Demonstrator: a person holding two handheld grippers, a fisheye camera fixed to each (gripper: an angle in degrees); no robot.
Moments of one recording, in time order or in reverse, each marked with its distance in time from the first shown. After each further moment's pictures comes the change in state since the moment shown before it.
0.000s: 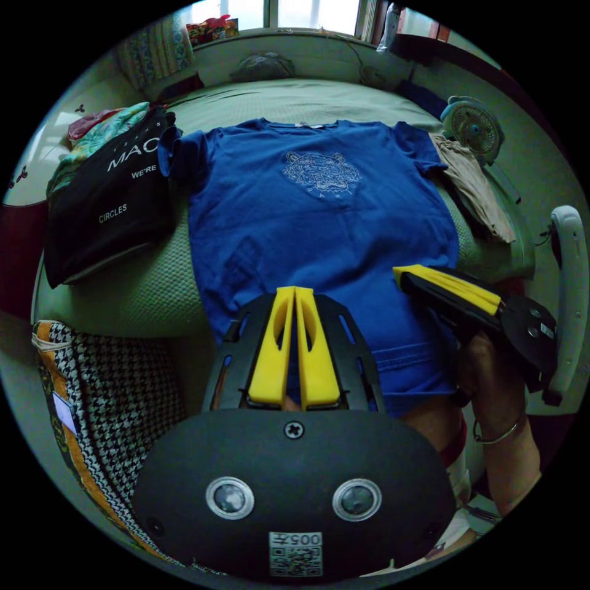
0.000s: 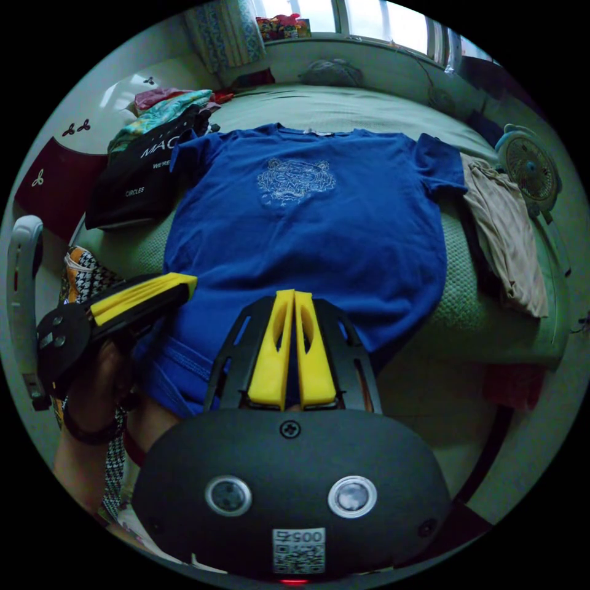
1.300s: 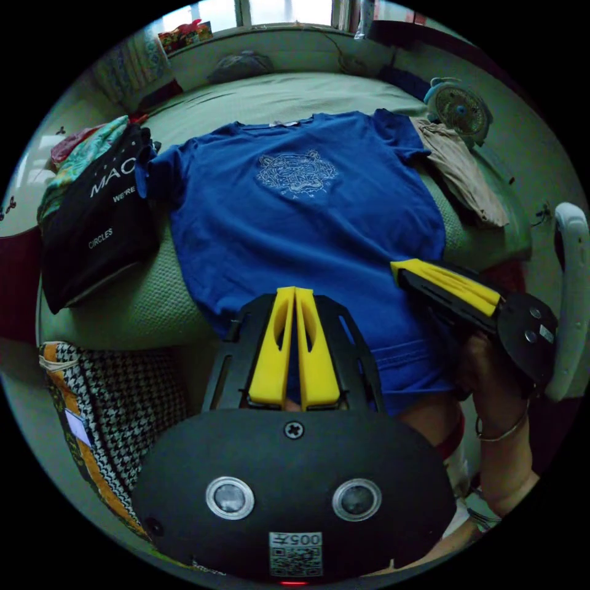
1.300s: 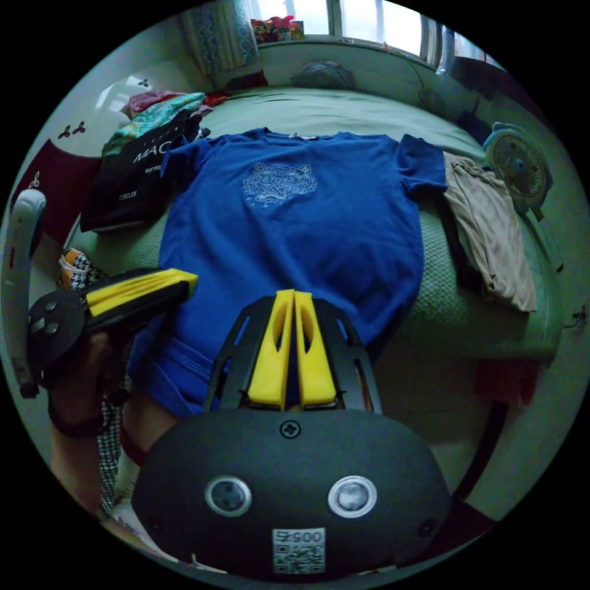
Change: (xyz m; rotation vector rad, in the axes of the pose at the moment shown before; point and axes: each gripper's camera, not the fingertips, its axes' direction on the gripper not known) left arm 0.129 -0.140 0.077 -0.042 0.029 0.078; right arm 0.085 -0.025 -0.011 0.008 0.015 0.021
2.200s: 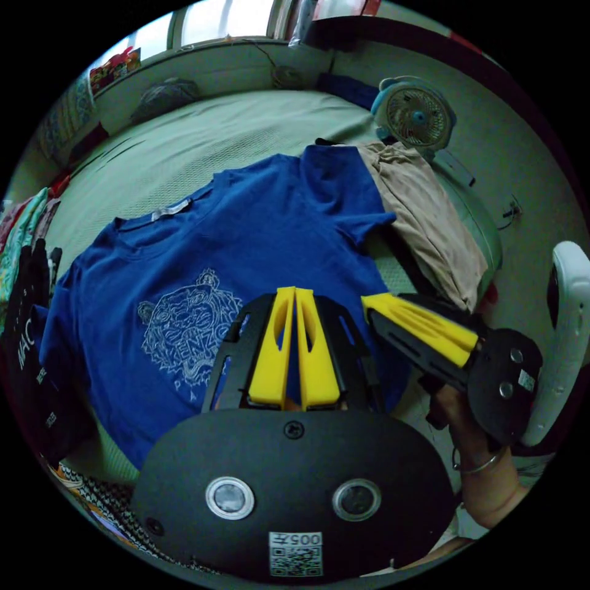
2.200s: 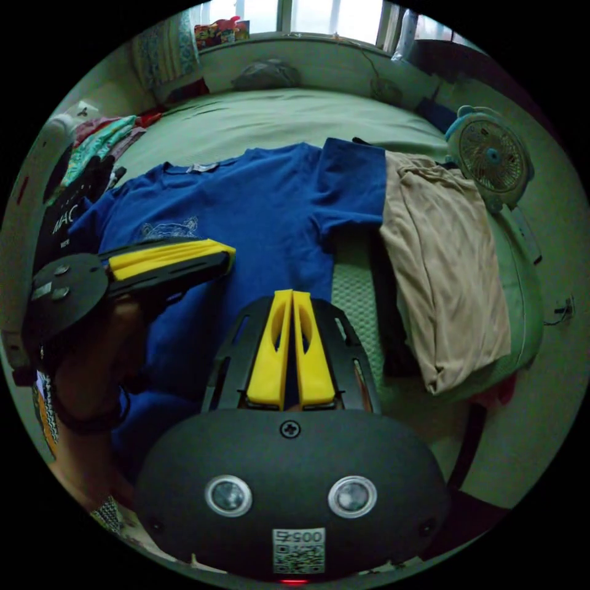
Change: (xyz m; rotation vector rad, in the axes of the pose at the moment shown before) left arm 0.117 -0.283 0.152 0.069 0.150 0.177; right arm 0.134 -0.160 0.041 -0.014 0.178 0.115
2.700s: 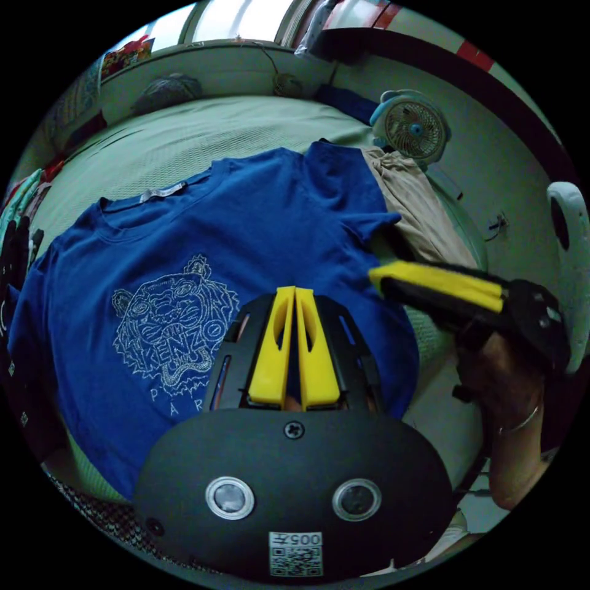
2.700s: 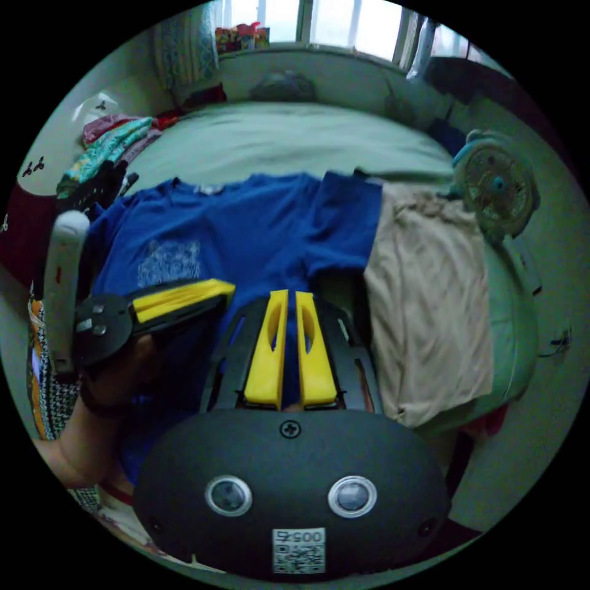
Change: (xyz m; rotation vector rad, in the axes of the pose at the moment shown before) left arm -0.045 -0.027 0.063 0.098 0.129 -0.024; right arm 0.023 -0.078 -0.024 0.152 0.009 -0.082
